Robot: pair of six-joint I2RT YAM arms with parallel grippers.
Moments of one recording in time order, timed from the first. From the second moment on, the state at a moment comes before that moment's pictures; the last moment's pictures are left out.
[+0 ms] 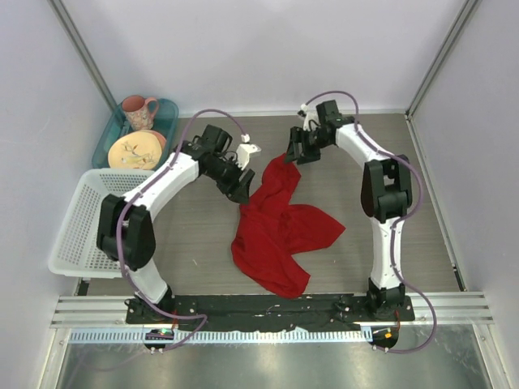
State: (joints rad) left arm -0.44 1.75 1.41 -0.82 0.57 0.28; right arm 0.25 2.24 1.85 -0.65 -0.57 0.18
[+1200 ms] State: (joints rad) left arm -0.51 2.15 1.92 -0.86 0.45 0.60; right arm 0.09 1.62 0.88 -0.78 -0.88 0.13
